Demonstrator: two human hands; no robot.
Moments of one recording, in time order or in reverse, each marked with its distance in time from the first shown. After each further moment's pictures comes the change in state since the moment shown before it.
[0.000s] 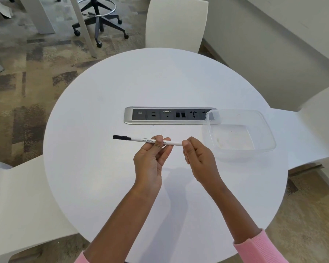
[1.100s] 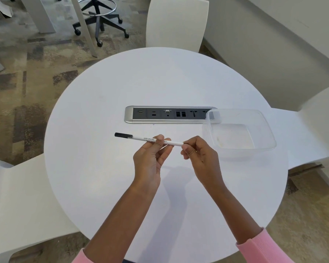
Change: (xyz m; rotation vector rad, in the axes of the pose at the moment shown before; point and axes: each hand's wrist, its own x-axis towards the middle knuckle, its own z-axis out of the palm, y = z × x) left_hand 0.002 0.002 -0.001 0.017 0.053 -0.047; right_hand -0.004 0.003 -0.003 0.035 0.086 -0.009
